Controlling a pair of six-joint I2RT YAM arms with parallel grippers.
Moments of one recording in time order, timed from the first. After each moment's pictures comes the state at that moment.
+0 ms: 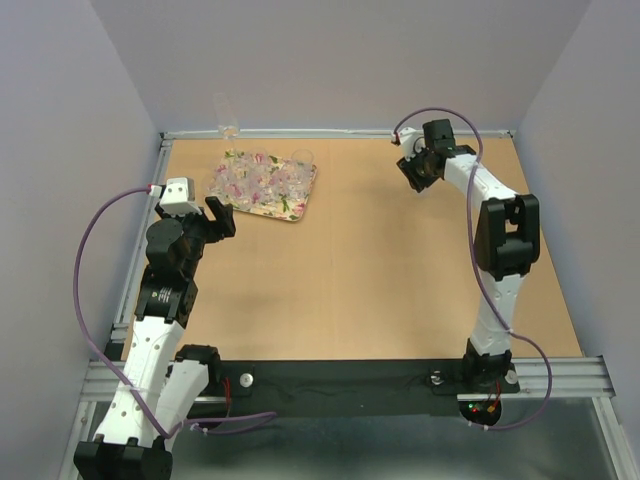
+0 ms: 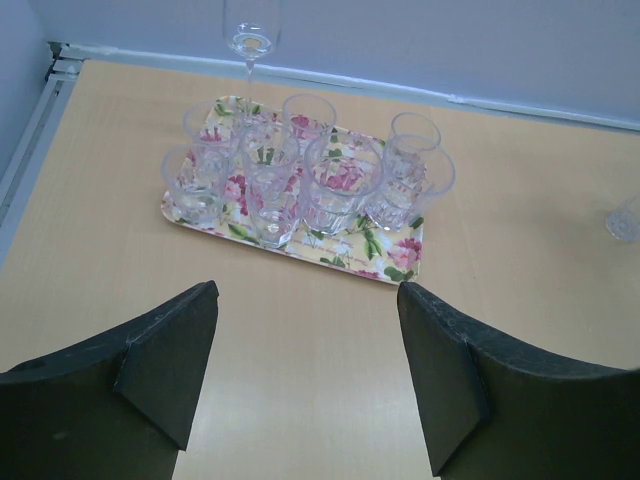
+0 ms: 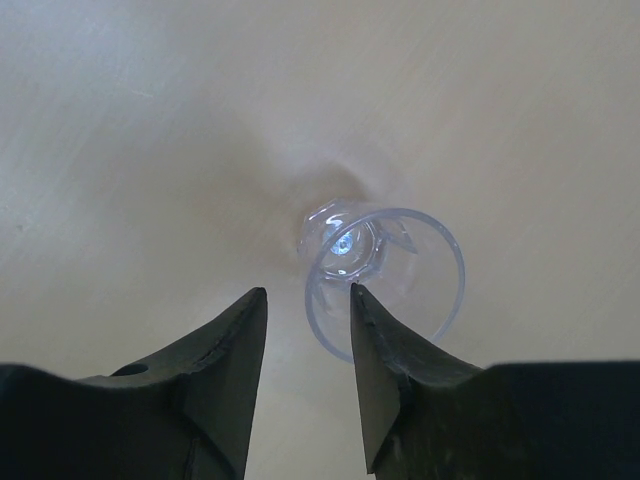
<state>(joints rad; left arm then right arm) -0.10 0.69 0.67 -0.10 -0.02 -0.21 0.15 2.08 1.72 -0.55 -0.12 -0.55</state>
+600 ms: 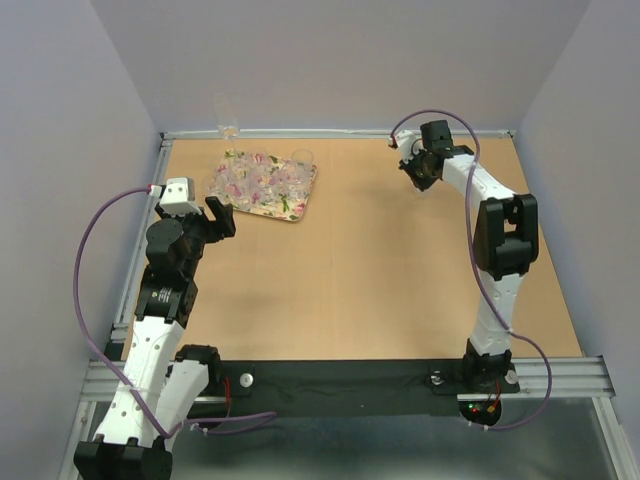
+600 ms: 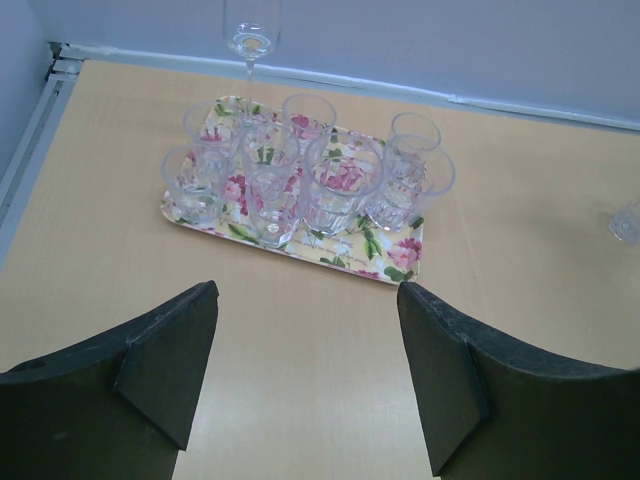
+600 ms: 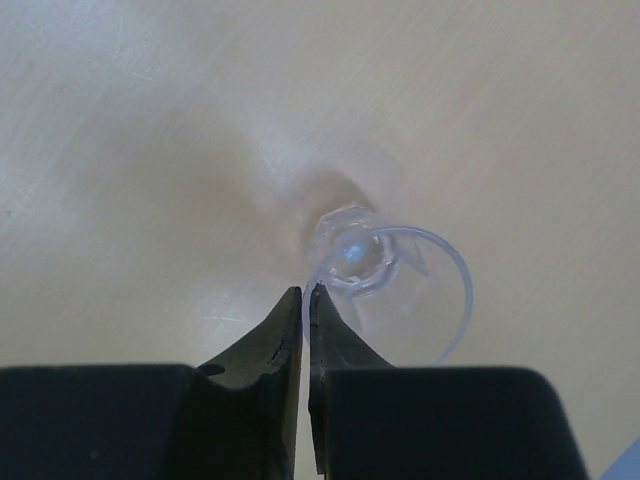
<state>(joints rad) -0.10 0.69 0.67 -0.10 -0.02 -0.21 0.16 2.09 1.73 -0.56 -0.11 -0.59</state>
